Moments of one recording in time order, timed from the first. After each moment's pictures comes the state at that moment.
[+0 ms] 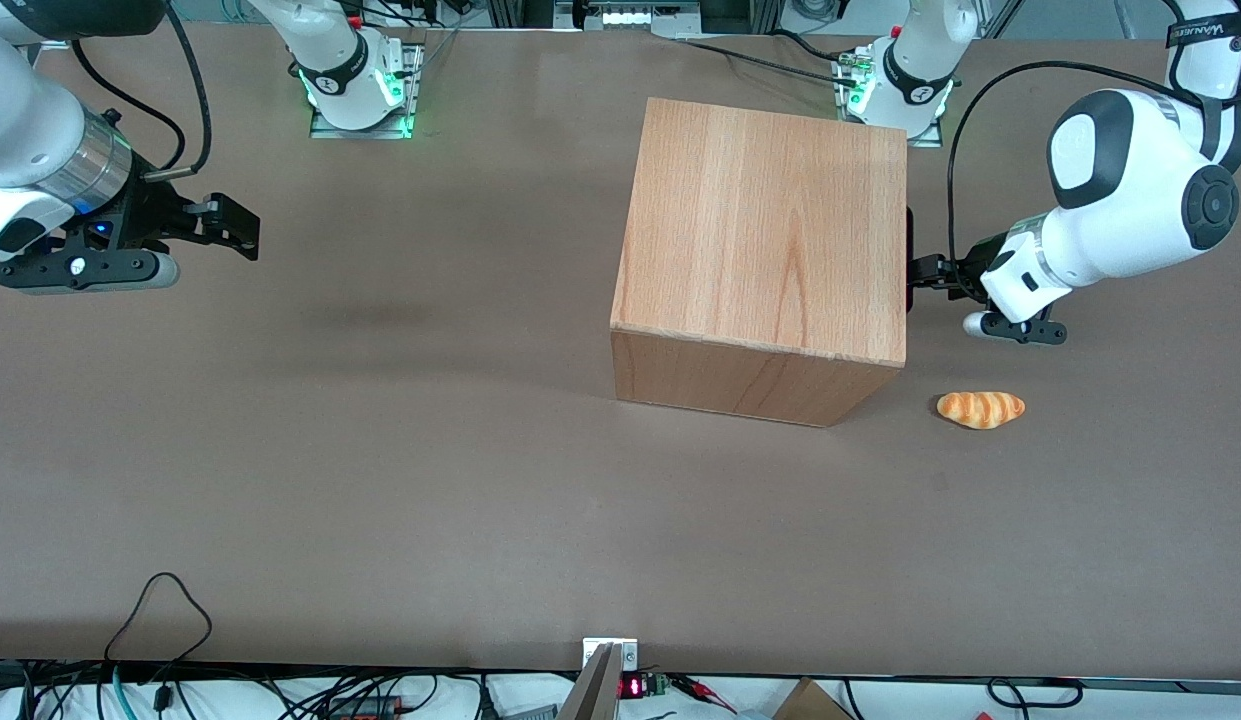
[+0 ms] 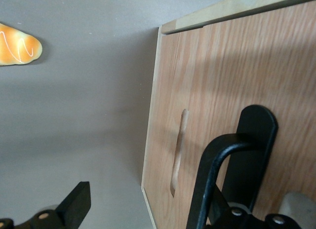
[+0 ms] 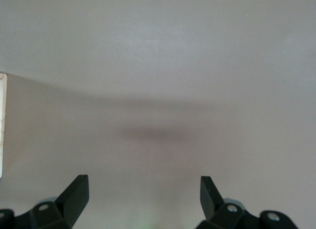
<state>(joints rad) 0.05 0.05 -0.11 -2.10 -0.33 1.94 0.11</state>
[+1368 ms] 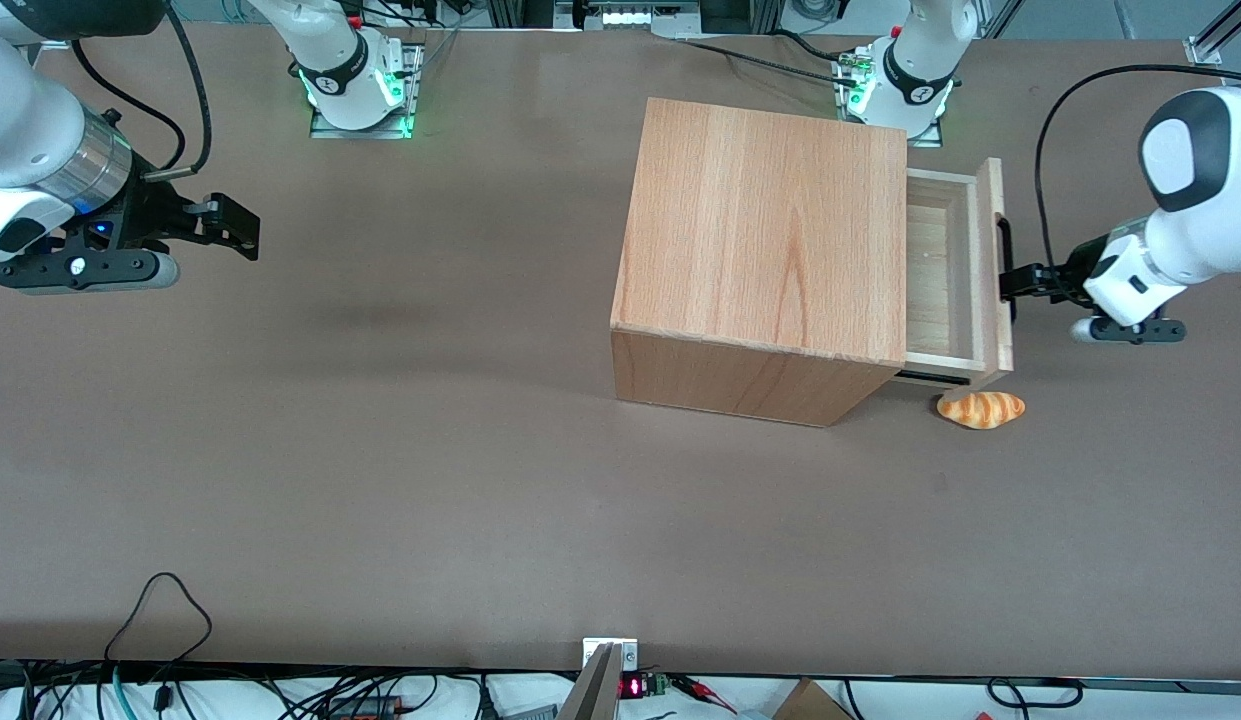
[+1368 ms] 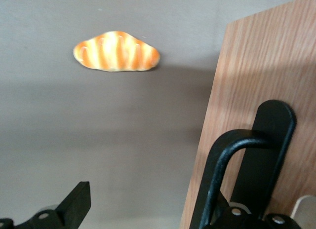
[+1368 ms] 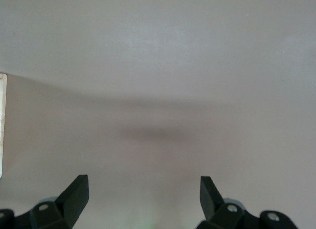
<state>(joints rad) 0.26 0.04 -0.10 -2.09 -0.14 1.96 0.17</state>
